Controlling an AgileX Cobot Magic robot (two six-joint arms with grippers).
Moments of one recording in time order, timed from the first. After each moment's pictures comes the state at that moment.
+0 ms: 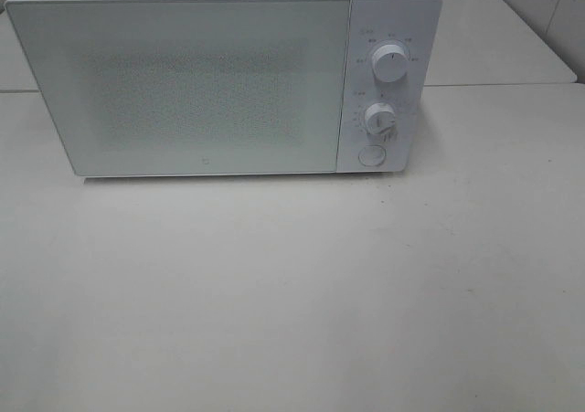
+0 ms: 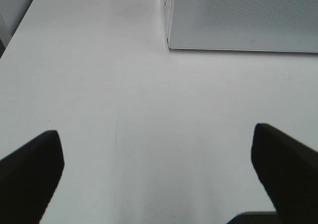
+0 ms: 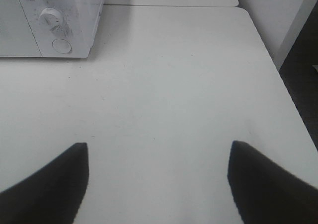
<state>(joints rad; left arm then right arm) 0.00 0.00 -0.52 -0.06 1.08 -0.02 0.05 0.00 -0.50 -0.10 1.00 0.06</state>
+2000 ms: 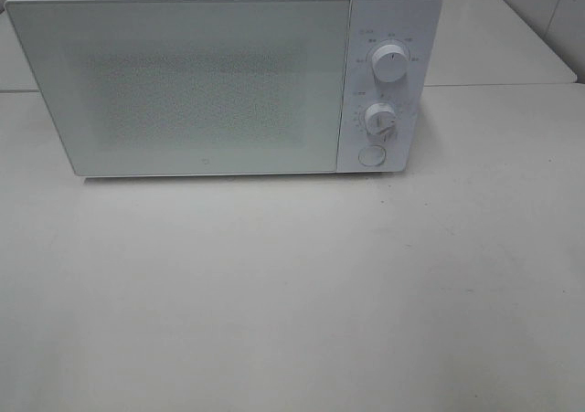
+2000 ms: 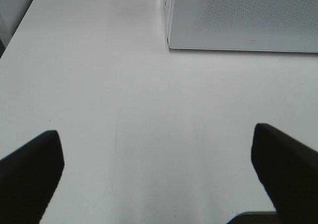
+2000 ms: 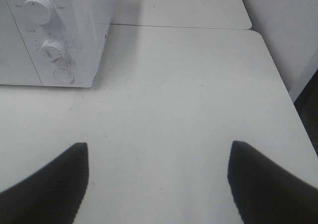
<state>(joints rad) 0.00 0.00 -0.52 -0.06 1.08 -0.02 0.05 0.36 -0.50 -0.10 0.63 0.06</state>
